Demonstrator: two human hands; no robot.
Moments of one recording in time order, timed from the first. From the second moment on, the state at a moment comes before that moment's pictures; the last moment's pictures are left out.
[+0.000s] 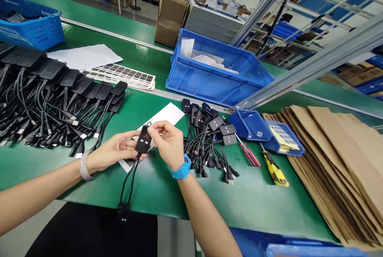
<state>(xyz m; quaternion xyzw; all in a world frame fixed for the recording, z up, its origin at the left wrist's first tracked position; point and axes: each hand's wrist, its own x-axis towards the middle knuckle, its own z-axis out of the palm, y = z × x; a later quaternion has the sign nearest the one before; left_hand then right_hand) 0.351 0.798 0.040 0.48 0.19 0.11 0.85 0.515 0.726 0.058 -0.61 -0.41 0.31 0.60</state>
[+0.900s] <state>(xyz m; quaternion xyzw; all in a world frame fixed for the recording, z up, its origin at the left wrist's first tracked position) 0.353 0.792 0.040 0.46 0.21 0.11 0.85 0.516 0.726 0.056 -0.60 -0.40 0.31 0.62</state>
